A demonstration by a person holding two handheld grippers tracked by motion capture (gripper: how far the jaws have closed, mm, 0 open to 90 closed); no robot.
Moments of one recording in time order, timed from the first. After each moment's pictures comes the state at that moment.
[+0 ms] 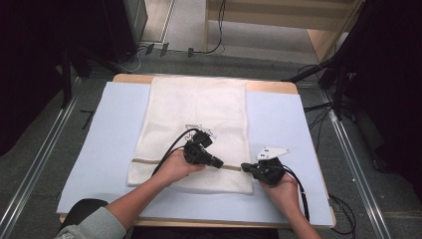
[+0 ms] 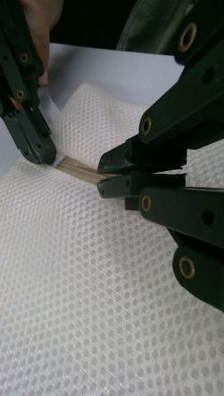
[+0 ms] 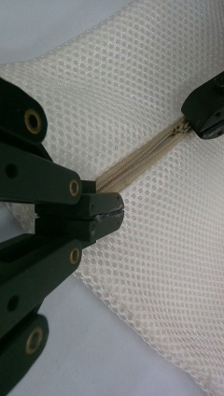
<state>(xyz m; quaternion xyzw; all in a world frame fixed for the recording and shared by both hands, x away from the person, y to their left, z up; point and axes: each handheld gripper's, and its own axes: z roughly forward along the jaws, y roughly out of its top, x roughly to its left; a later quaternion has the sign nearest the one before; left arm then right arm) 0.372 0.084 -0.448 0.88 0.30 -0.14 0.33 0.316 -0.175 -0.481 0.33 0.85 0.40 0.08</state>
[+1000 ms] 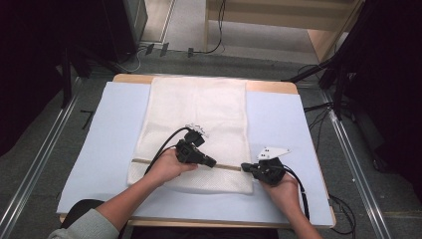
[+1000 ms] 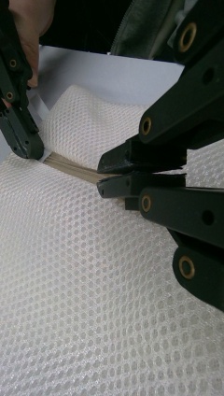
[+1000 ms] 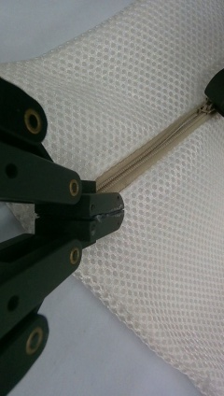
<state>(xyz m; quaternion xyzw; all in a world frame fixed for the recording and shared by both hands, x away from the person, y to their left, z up) 0.370 0.106 -0.441 0.88 0.31 -0.14 0.33 0.317 -0.177 -0.482 0.33 0.85 0.41 0.08</state>
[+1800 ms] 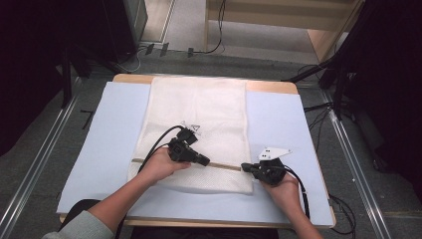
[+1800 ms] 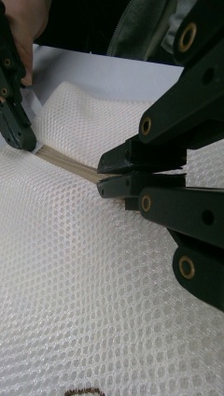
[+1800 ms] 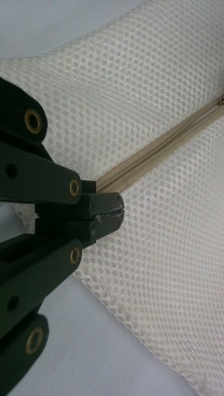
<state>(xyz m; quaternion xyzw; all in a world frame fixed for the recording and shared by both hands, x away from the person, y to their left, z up) 0.370 0.125 -0.436 0.87 0.32 -0.15 0.34 0.318 -0.180 -0.484 0.32 0.85 0.42 0.08</state>
